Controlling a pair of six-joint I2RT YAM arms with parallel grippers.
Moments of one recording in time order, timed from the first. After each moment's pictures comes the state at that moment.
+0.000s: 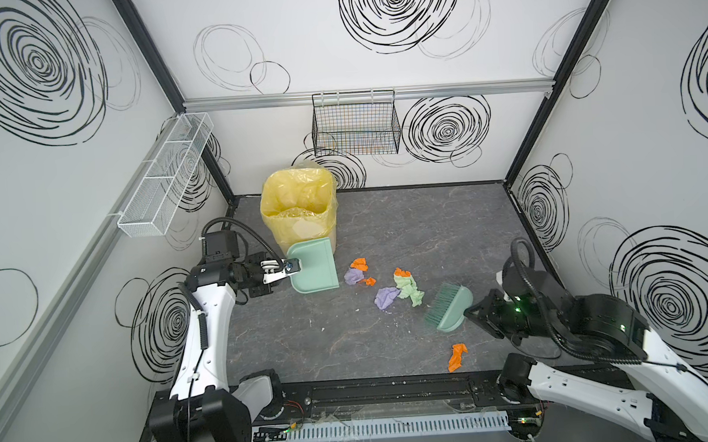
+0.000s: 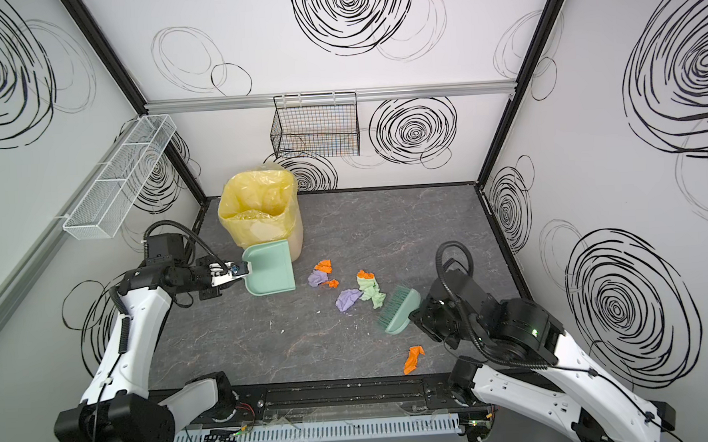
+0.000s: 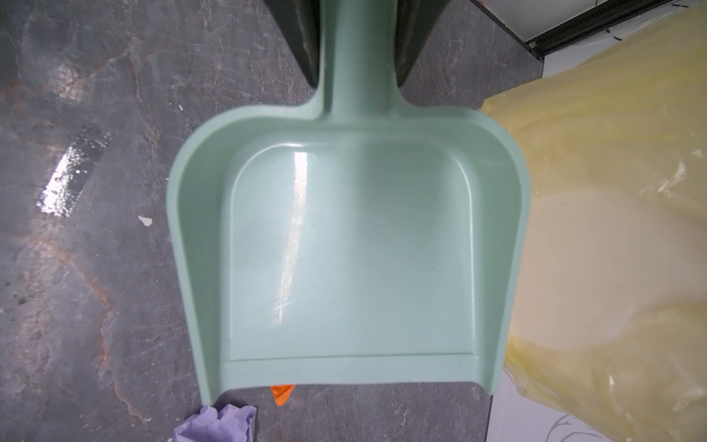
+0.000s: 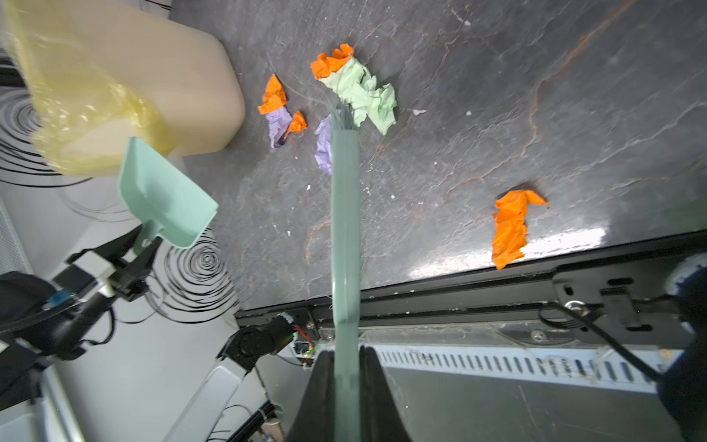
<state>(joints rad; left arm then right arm) 0.24 1.14 1.05 -0.97 0.56 1.58 0.93 0.64 1.11 -1.31 0.00 1.51</state>
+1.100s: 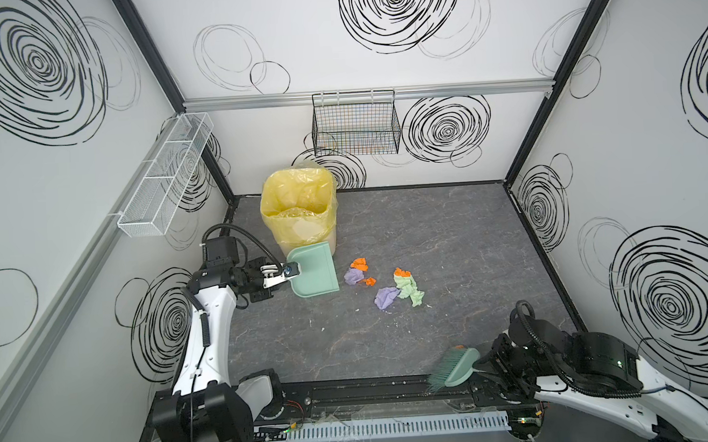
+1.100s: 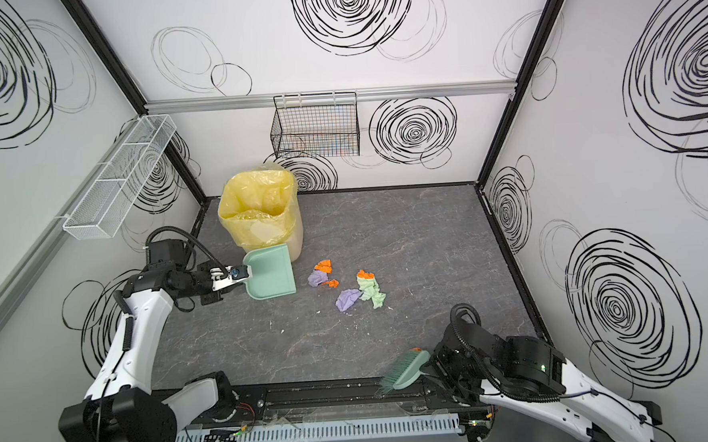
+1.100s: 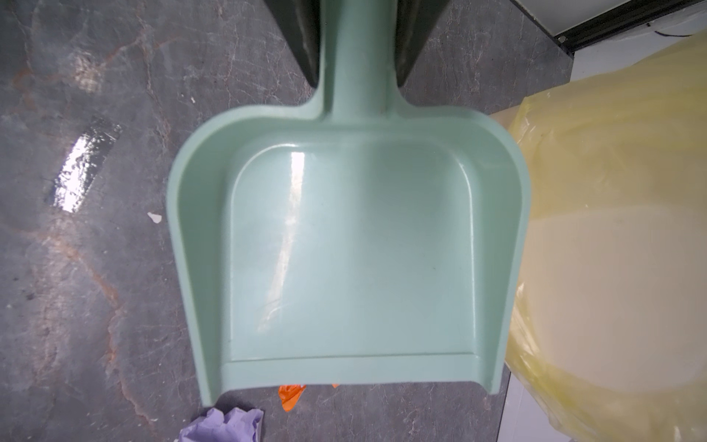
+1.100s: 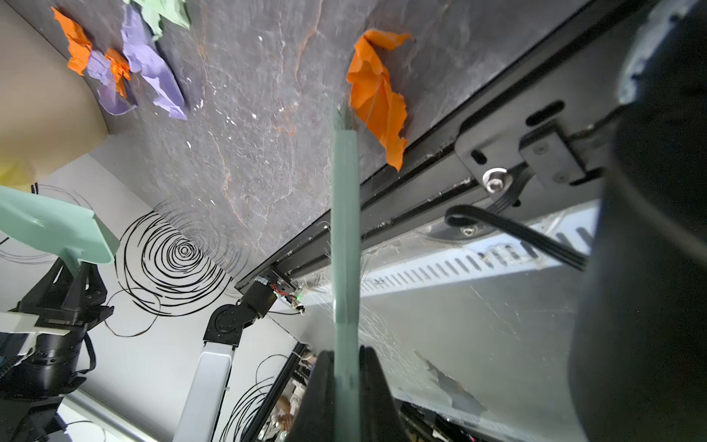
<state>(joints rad) 0.28 1.15 0.98 -0.94 0.60 1.59 1.12 0.30 0.70 -1.34 -0.19 2.02</state>
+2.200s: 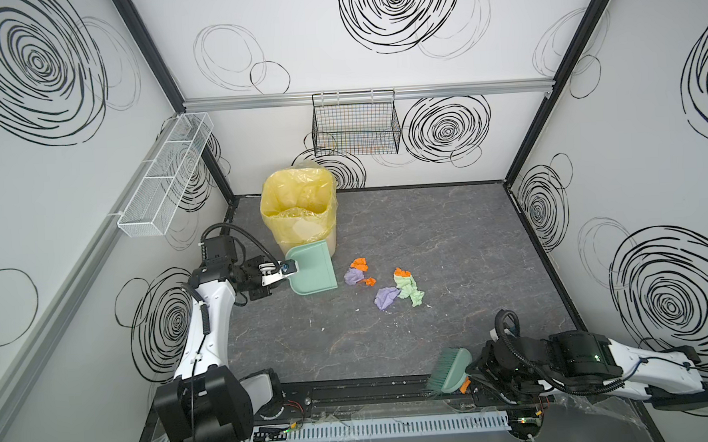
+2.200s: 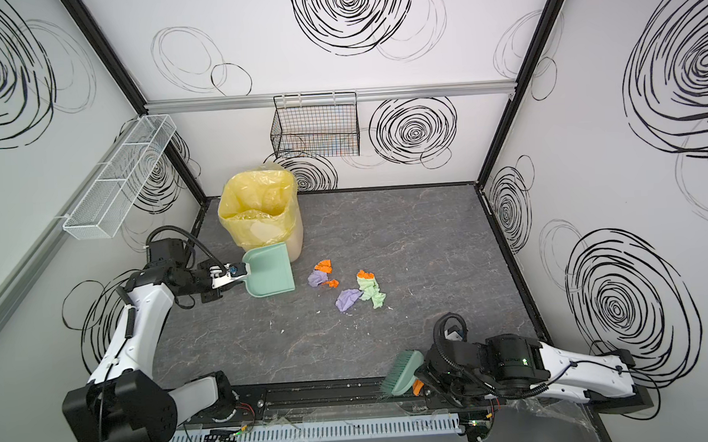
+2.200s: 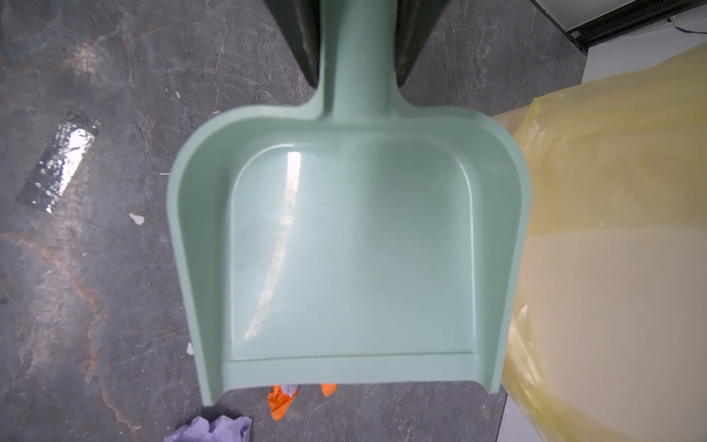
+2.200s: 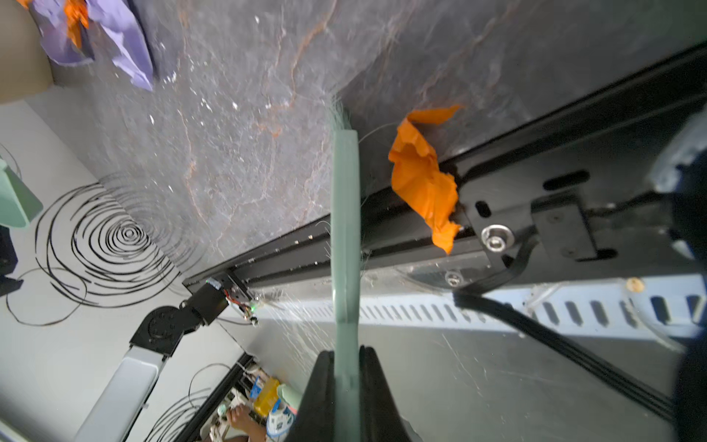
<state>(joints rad) 0.31 1.20 0.97 -0.90 0.63 1.60 1.43 0.32 0.58 -1.25 0.09 2.07</state>
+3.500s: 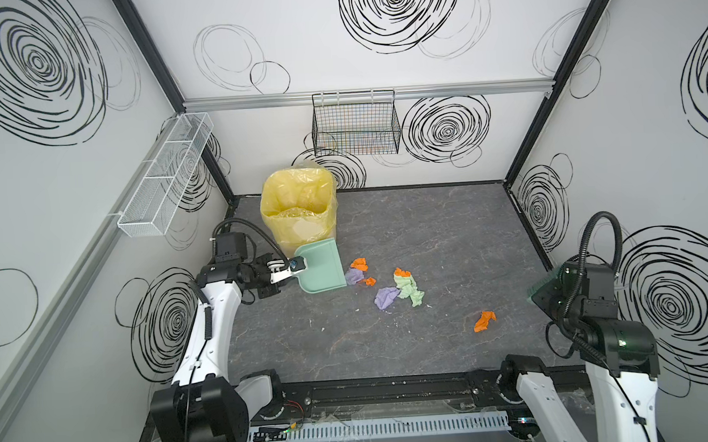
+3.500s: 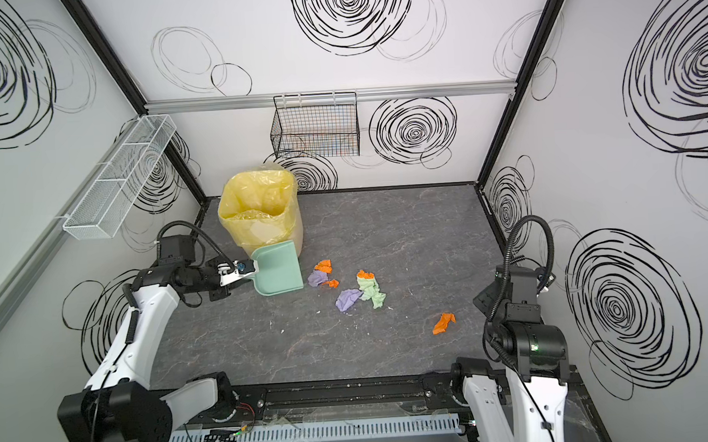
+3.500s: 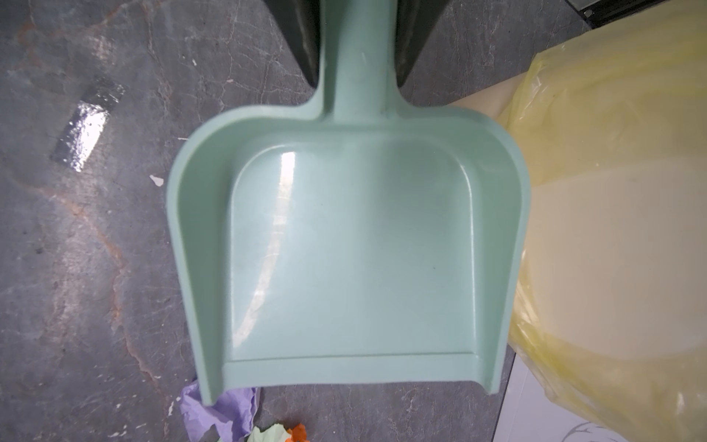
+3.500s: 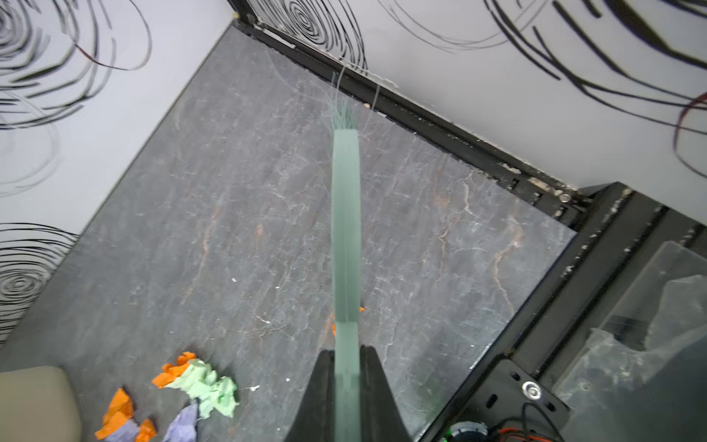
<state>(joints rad) 0.20 1.18 0.99 -0.89 0.60 1.48 -0.21 0.60 1.04 -1.33 0.19 0.67</state>
